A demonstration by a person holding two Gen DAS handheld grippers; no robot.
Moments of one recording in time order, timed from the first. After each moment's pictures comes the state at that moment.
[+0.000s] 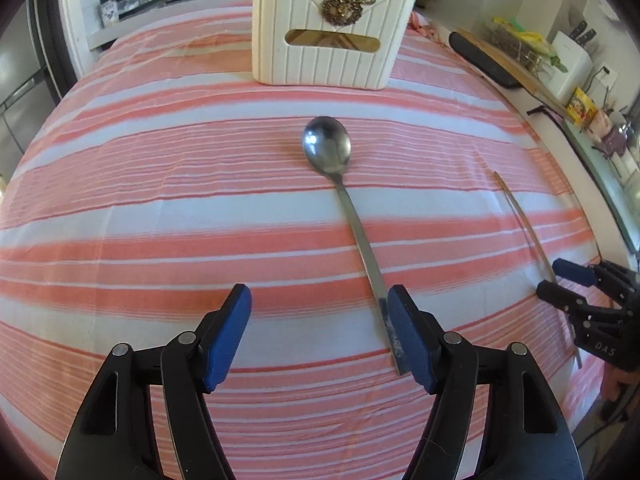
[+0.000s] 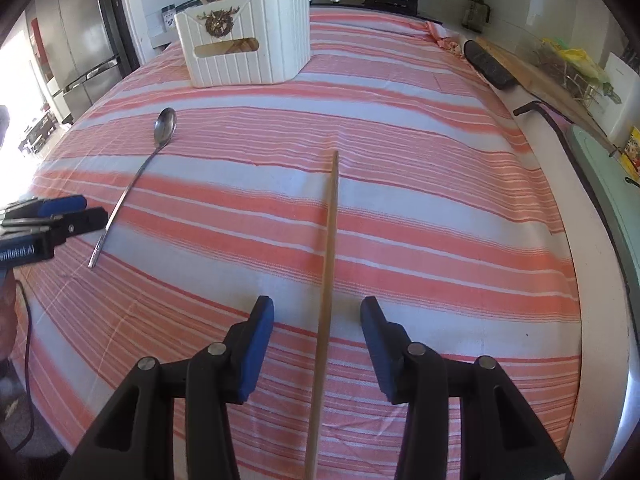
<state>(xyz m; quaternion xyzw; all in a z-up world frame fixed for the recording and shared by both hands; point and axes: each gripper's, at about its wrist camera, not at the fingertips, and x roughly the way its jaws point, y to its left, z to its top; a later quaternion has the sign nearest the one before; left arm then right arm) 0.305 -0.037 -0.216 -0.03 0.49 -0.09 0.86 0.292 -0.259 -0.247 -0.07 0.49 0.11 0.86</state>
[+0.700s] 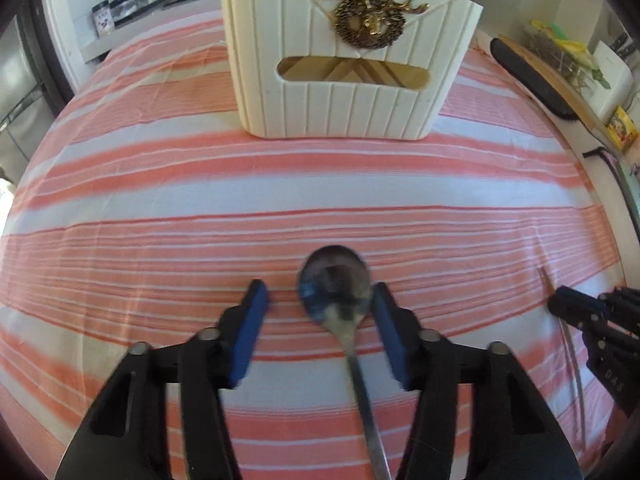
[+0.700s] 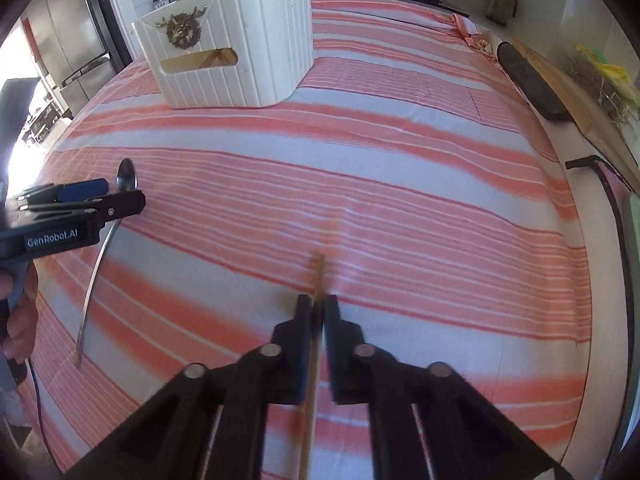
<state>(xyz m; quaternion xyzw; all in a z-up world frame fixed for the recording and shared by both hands) 0.406 -0.067 -0.225 -0.01 0.50 -0.05 0.86 0.393 -0.239 -0.242 -0.06 0.51 0.12 0.85</state>
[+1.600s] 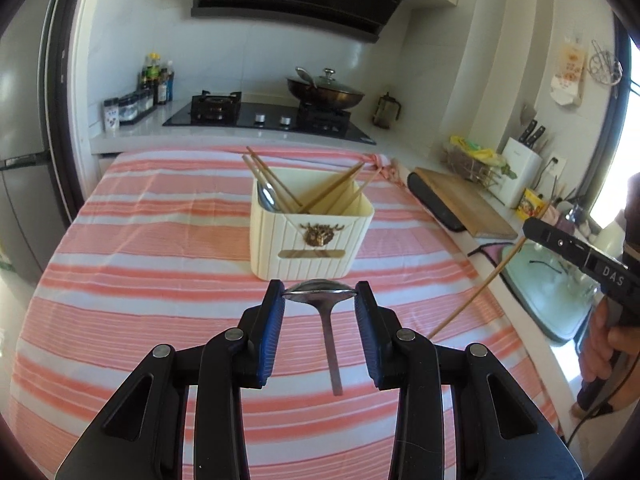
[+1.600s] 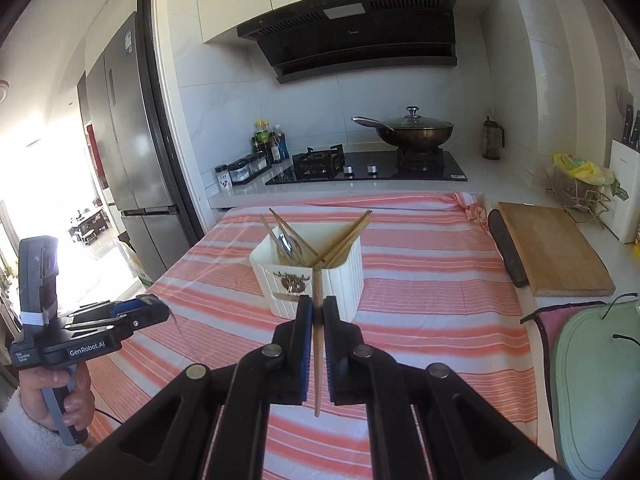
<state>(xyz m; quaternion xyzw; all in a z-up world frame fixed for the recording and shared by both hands) 0.323 0.000 -0.063 -0.07 0.31 -0.14 0.94 0.324 -0.237 -0.048 0.03 0.25 0.18 0.95</state>
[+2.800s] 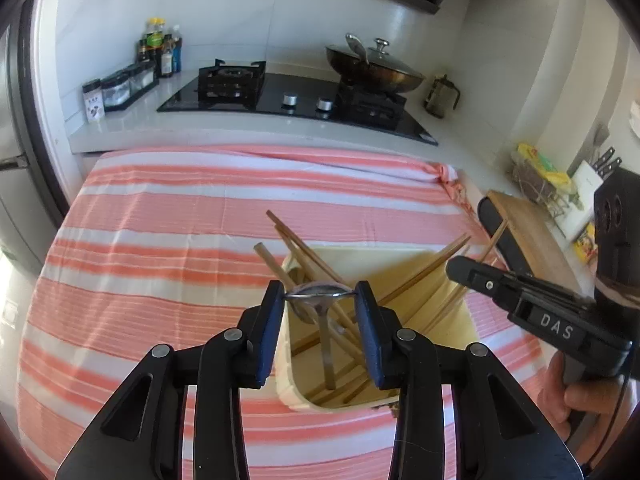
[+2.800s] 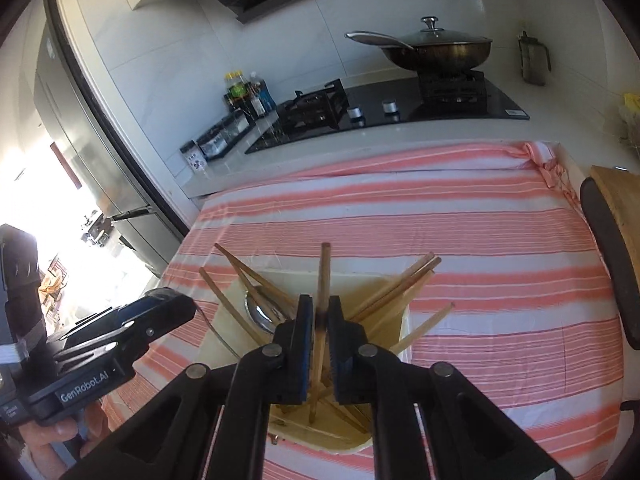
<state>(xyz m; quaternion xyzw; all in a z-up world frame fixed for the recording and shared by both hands) 0.538 -0.005 -0.085 -0.07 0.39 -0.09 0.91 0.586 -0.161 -0.097 0.09 0.39 0.20 0.89</state>
